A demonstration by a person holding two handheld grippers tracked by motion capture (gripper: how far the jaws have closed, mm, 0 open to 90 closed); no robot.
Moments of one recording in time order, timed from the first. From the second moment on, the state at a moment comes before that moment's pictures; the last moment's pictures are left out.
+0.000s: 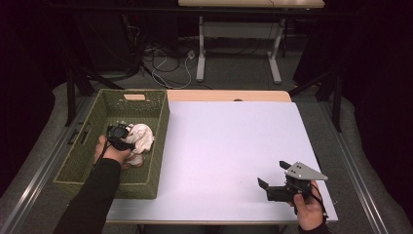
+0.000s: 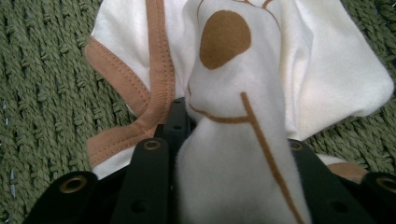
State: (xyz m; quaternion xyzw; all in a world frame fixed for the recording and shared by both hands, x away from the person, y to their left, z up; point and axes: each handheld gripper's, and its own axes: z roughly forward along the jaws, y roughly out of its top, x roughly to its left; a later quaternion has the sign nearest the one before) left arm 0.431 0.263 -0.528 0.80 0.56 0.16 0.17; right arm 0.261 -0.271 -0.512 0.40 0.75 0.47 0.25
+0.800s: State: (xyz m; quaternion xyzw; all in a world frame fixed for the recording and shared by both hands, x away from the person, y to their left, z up) left arm 0.431 0.267 -0.495 0.77 0.58 0.16 0.22; right arm 0.261 -0.271 -0.512 0.40 0.75 0.46 0.25
